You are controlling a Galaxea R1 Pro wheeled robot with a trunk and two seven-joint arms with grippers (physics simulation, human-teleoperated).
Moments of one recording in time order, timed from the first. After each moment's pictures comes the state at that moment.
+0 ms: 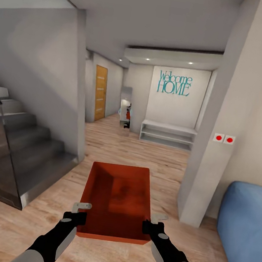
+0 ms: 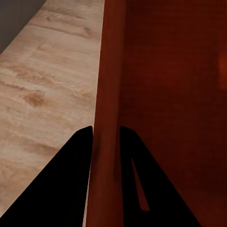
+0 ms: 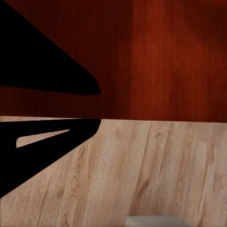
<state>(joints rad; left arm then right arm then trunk) -0.53 -0.07 -0.11 -0.55 0.13 0.18 0.22 -0.63 0.10 0.16 -0.30 -0.08 -0.04 -0.10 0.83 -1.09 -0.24</state>
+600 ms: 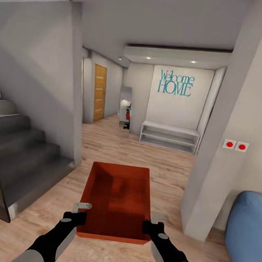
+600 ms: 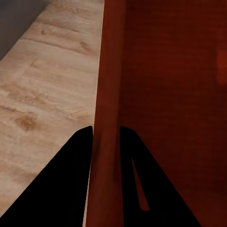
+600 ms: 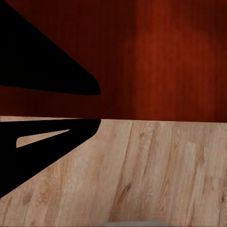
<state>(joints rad) -0.53 -0.07 -0.11 -0.55 0.13 0.18 0.22 -0.63 0.10 0.16 -0.30 -0.08 -0.04 -0.10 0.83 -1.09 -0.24</state>
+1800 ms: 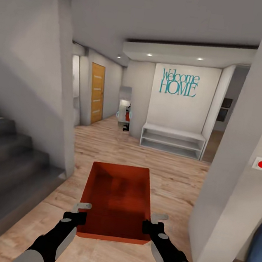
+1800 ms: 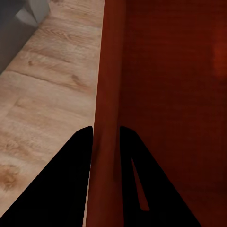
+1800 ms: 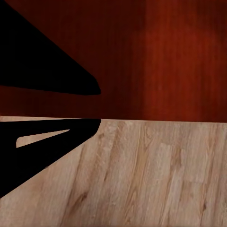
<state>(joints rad) -0.53 -0.07 -0.11 -0.55 0.13 0.18 0.22 -0.63 0.10 0.16 -0.30 -0.08 -0.04 -0.10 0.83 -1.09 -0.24</state>
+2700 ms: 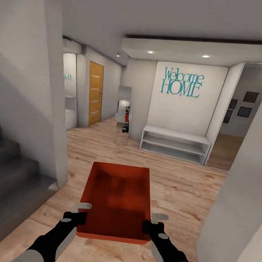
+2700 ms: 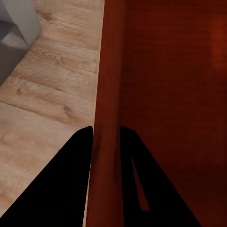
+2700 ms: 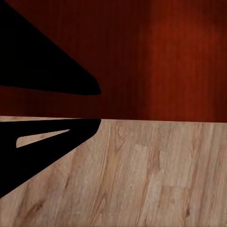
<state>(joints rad) -0.53 -0.07 -0.11 -0.55 0.13 0.18 0.22 -0.63 0.10 0.16 -0.30 -0.08 -0.05 -0.10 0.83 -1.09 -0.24</state>
